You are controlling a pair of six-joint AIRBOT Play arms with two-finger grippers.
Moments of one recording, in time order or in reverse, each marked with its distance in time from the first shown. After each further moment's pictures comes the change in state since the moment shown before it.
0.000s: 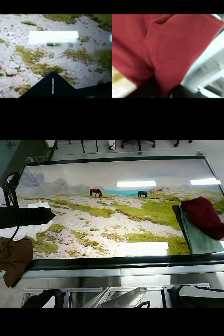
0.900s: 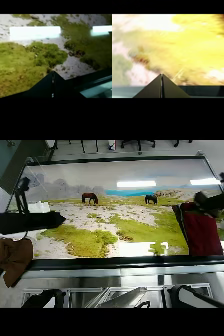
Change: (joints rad) left arm -0.090 0.064 -0.152 -0.126 -0.068 -0.031; right arm 0.435 0.262 -0.261 0.394 0.322 -0.272
